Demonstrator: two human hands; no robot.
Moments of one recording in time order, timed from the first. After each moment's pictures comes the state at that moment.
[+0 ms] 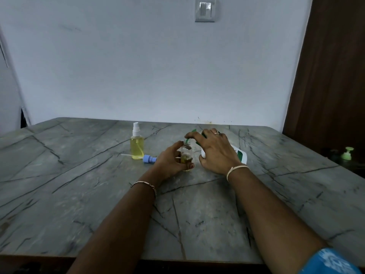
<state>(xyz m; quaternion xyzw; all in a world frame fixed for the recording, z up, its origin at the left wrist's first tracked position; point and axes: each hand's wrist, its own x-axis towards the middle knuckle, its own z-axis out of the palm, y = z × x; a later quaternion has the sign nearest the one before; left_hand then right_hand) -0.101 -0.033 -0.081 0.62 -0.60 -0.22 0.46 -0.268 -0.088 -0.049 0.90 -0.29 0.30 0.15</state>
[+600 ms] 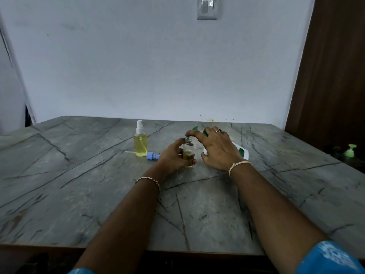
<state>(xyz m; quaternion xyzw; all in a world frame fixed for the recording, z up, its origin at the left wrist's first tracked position) -0.102 -0.031 -0.080 0.63 -0.59 -0.23 0.46 -0.268 -0.085 -0.047 0.90 -0.30 0.27 0.15</state>
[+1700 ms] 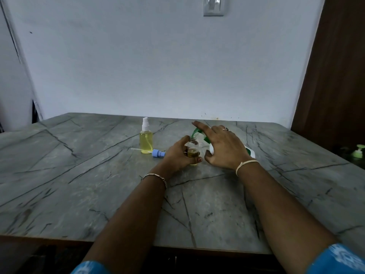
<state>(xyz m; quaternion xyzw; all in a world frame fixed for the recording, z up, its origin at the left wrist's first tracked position) -0.100 -0.037 -0.084 0.63 -0.59 -0.22 0.46 -0.271 -0.084 -0.045 0.91 -0.29 0.28 0.13</state>
